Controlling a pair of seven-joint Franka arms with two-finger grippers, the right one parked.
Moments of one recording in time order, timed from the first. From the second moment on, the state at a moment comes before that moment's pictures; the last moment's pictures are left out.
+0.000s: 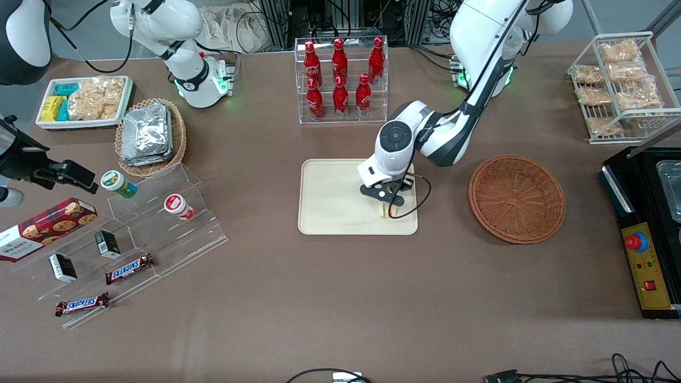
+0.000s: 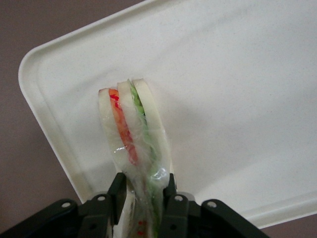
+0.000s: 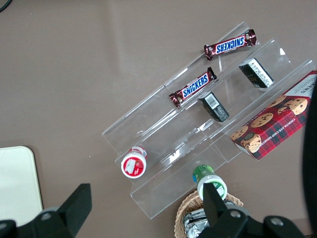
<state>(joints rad) -0.59 0.44 -0.13 -2.00 0.05 2.35 -0.38</state>
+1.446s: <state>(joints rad) -0.57 0.27 0.13 -1.72 0.06 1.98 -0.54</state>
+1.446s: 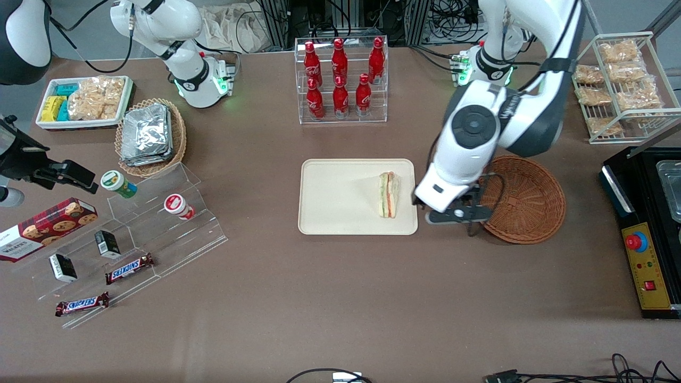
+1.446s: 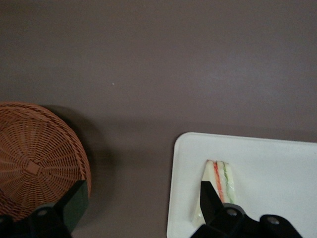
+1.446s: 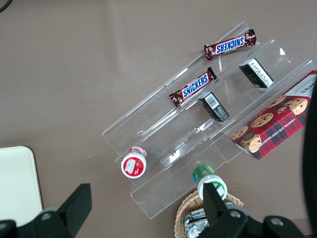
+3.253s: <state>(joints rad) -0.08 -0.01 0.01 -1.57 0.03 1.56 0.00</state>
